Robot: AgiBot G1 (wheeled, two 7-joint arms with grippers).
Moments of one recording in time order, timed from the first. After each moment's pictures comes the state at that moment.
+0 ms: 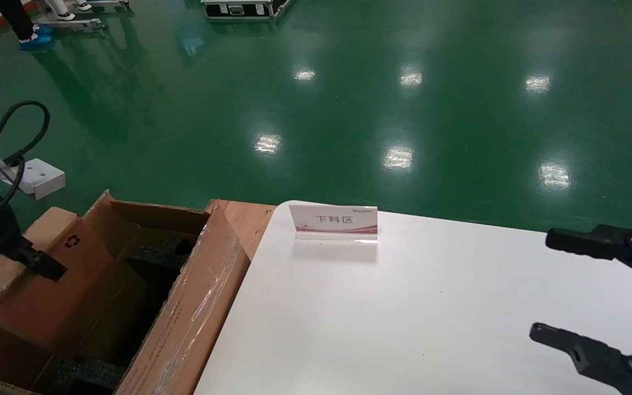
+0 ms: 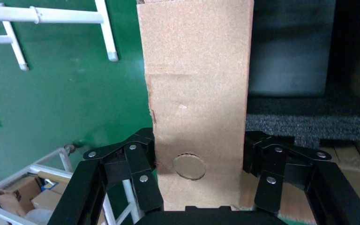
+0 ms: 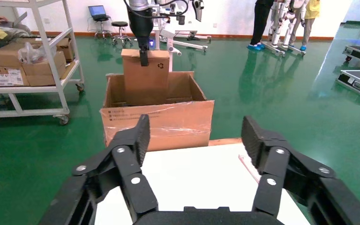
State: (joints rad) left arm -2.66 0.56 2.41 -1.29 1.61 1.37 -1.62; right arm 1.08 -0.61 -0.29 1.28 -0.72 -1.49 0.18
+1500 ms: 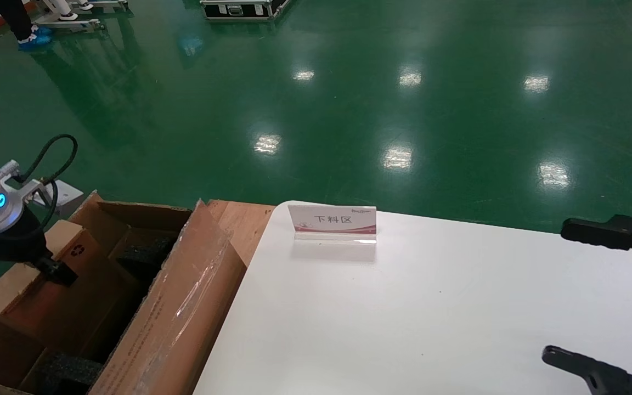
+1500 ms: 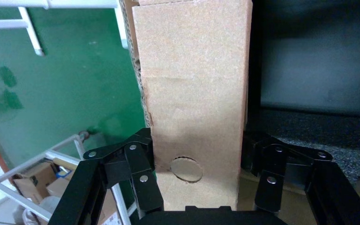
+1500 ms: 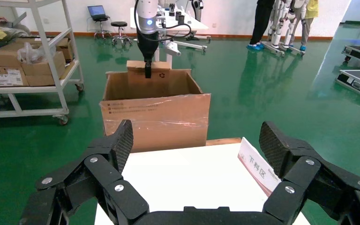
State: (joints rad) left arm -2.34 0.65 2.43 -1.01 1.59 1.18 -1.58; right arm 1.08 -0.61 -0.29 1.28 -0.72 -1.49 0.18
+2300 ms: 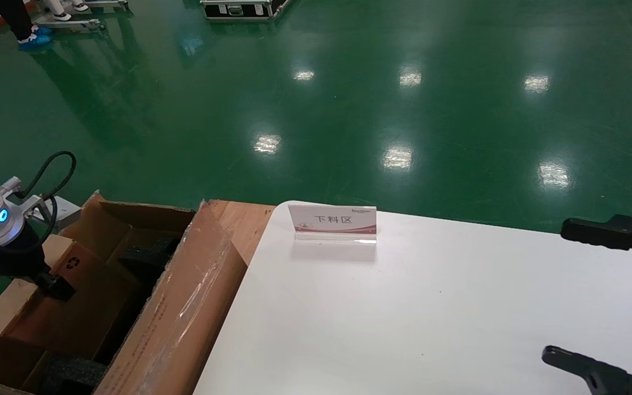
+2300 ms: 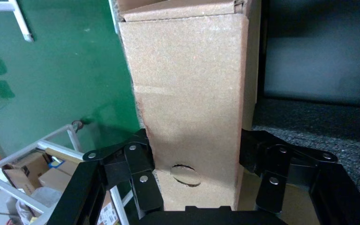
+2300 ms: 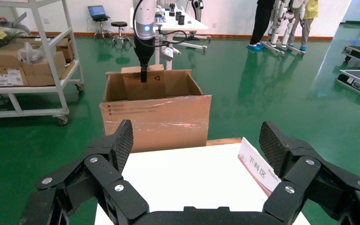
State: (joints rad) left arm -2.27 0.65 2.43 -0.95 1.56 1.16 -1.56; right arm 1.08 -0.60 -0.30 1.28 -0.72 -1.49 0.18
